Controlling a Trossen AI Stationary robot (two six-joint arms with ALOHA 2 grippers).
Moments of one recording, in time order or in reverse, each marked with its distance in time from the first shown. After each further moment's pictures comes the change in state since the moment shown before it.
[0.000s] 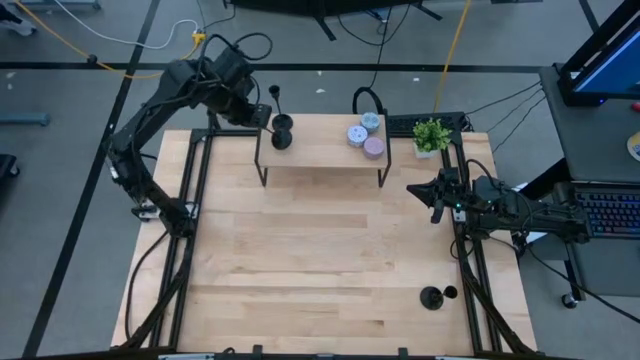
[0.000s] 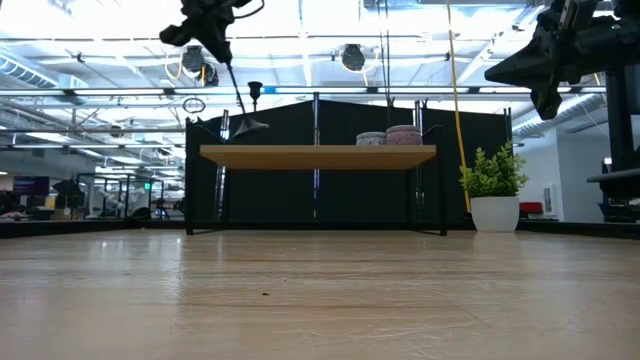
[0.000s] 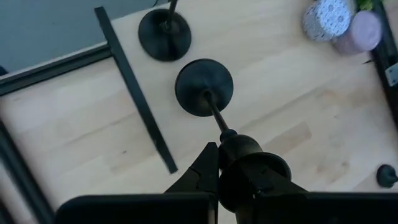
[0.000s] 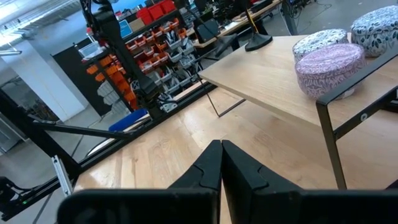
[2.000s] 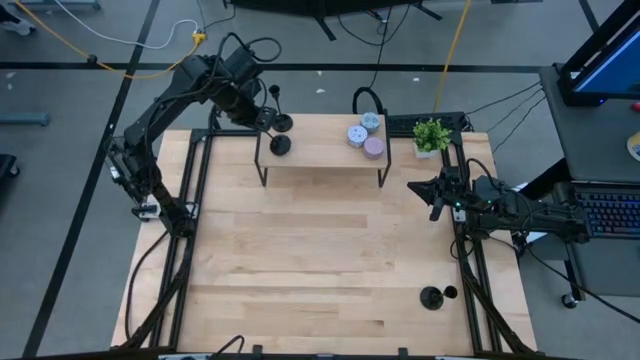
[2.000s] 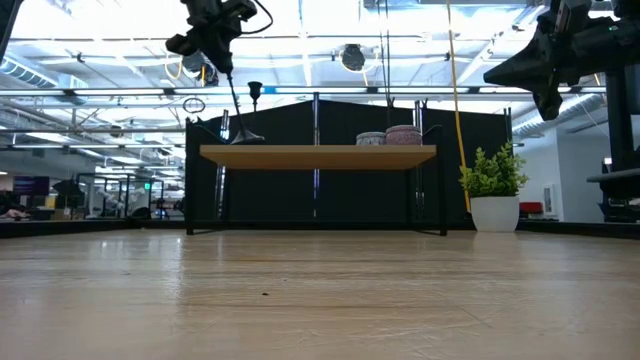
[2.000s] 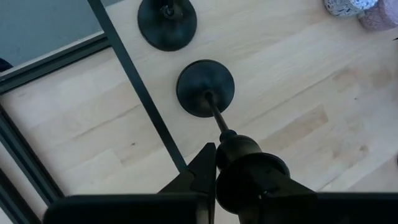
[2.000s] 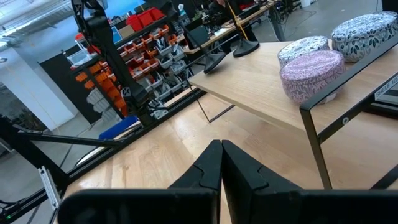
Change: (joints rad) left arm 0.018 0.084 0.048 -0.066 0.020 0.070; right arm 0.000 0.000 0.000 0.000 0.051 0.007
